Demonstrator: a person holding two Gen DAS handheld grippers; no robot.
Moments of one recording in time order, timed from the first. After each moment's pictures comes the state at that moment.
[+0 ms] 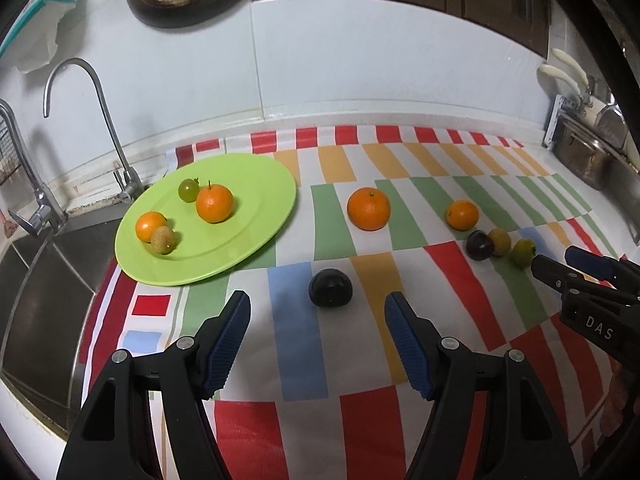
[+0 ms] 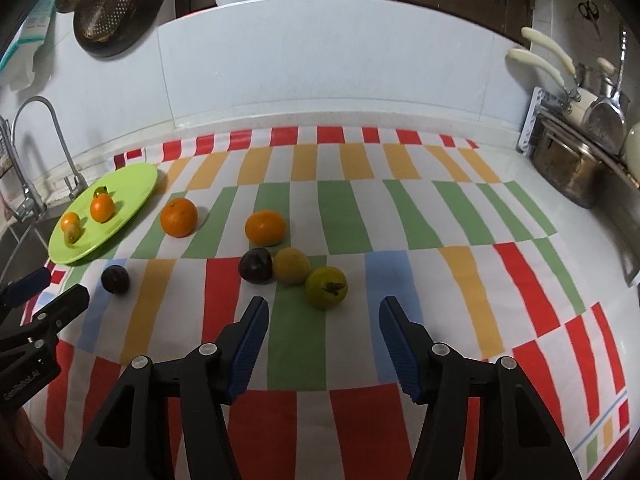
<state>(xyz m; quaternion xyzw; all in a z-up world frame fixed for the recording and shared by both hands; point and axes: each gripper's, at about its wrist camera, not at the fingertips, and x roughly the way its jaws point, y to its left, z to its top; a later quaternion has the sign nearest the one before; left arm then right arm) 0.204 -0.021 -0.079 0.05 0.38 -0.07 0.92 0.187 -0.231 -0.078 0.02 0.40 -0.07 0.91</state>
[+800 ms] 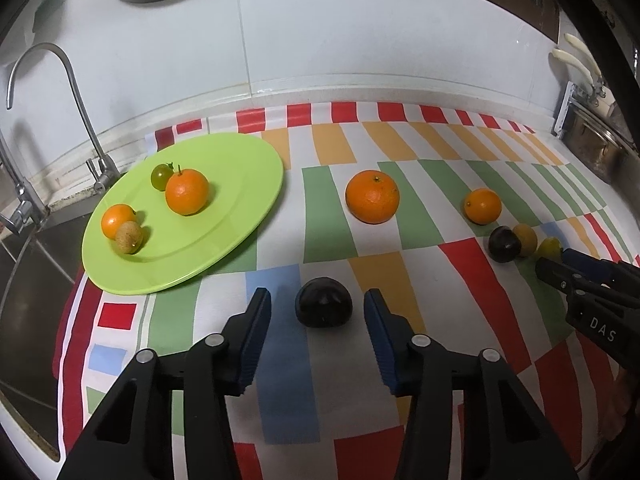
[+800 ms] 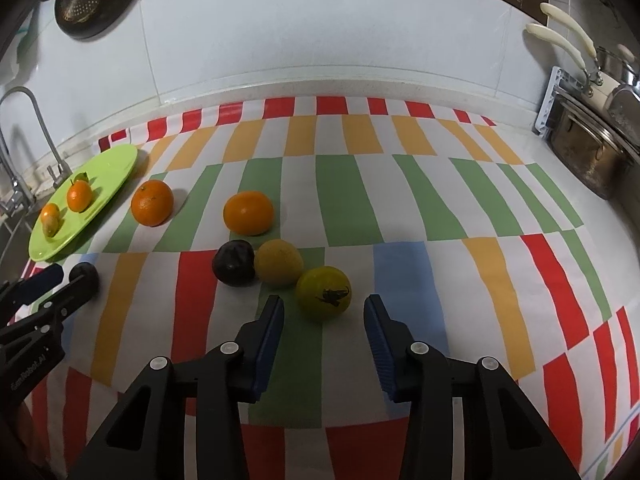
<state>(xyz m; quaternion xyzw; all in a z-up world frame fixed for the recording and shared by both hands) 0.239 -0.029 -0.105 0.04 0.41 -0.08 0.91 0.219 -0.238 -0.104 0.02 0.44 -0.06 0.90</state>
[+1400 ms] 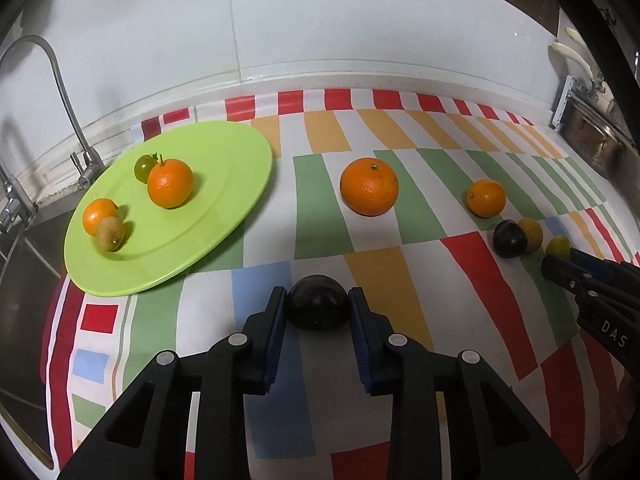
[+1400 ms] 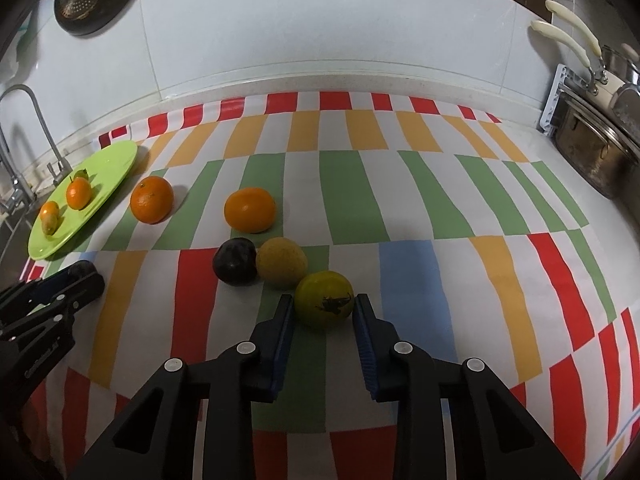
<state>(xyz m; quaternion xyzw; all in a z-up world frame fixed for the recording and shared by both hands) 0.247 -0.032 -0.116 0.04 0.43 -0.09 0.90 0.221 -0.235 -0.106 0.02 0.44 -0.05 0.90</state>
